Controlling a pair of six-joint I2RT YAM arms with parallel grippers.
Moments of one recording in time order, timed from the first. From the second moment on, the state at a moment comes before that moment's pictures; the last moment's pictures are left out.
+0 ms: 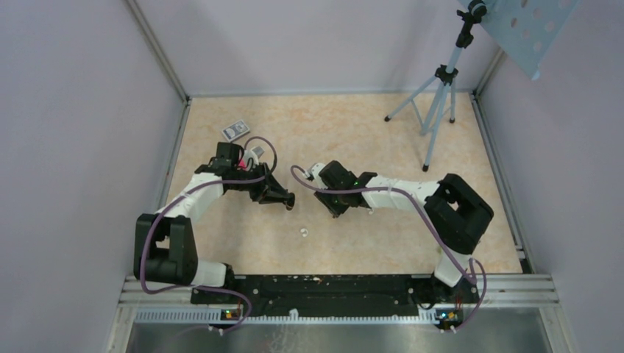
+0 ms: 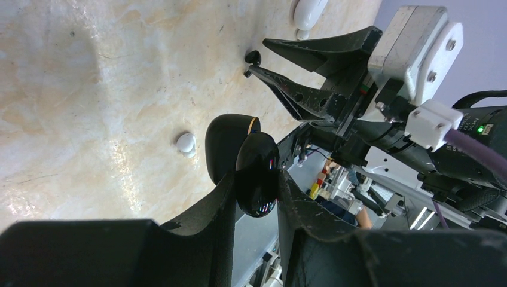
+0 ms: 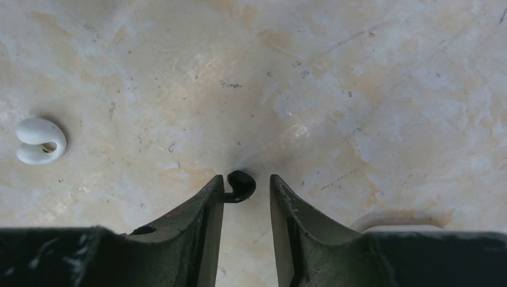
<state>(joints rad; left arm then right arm) -0.11 1.40 0.85 -0.53 0.86 -0.58 0.89 1.75 1.07 -0.33 0.03 -0.03</state>
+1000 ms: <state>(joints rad) -0.11 1.40 0.83 -0.53 0.86 -0.57 0.89 1.68 1.00 -0.30 0.20 0.68</state>
